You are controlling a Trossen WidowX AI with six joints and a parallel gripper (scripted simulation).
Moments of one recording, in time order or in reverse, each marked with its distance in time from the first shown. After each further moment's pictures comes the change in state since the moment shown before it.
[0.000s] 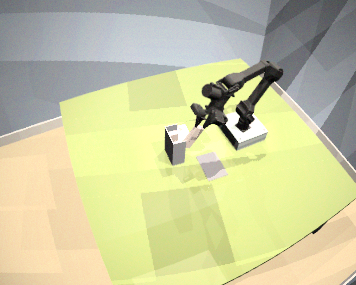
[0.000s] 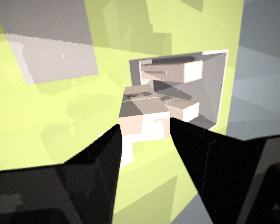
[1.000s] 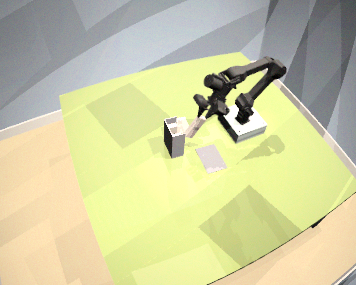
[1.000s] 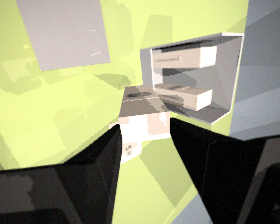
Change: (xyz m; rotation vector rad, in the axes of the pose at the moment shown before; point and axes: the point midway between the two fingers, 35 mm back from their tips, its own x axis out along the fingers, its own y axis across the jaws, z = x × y) arm -0.006 0.023 -0.015 0.007 0.007 0.002
